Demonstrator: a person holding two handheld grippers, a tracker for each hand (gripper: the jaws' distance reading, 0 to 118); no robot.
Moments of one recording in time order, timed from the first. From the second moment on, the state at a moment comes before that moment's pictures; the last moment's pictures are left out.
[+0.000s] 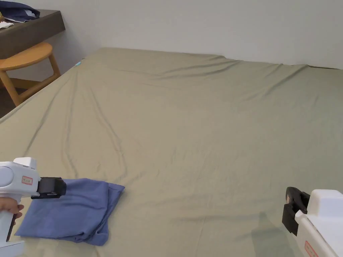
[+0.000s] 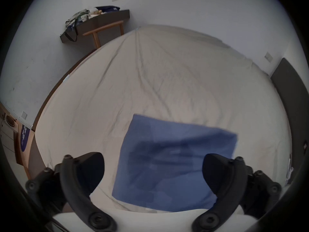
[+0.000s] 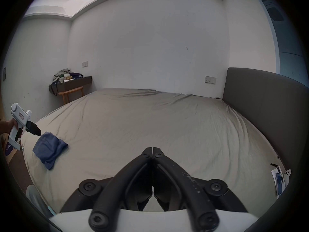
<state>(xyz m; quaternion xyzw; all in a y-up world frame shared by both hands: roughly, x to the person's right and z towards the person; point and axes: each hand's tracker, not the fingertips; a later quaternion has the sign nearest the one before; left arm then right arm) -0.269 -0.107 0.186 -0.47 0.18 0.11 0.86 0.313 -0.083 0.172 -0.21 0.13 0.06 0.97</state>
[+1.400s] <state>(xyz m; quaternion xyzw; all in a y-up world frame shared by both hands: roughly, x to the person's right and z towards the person) 0.153 0.031 0.235 0.02 0.05 -0.05 1.00 0.460 0.055 0.243 0.00 0.00 0.07 1.00</state>
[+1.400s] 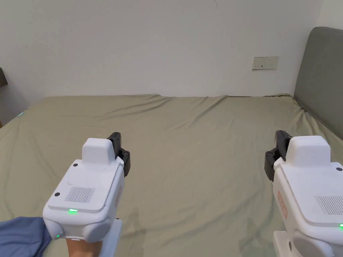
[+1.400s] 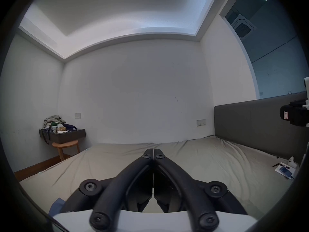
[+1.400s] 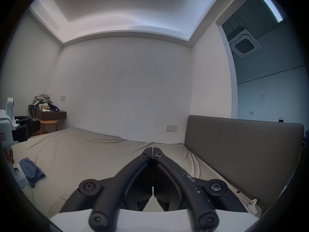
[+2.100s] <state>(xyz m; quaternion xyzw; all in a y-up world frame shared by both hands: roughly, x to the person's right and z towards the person) 0.151 0.032 0.246 0.03 0.05 -0.04 1.00 0.451 0.057 0.247 0.01 0.01 0.07 1.00</state>
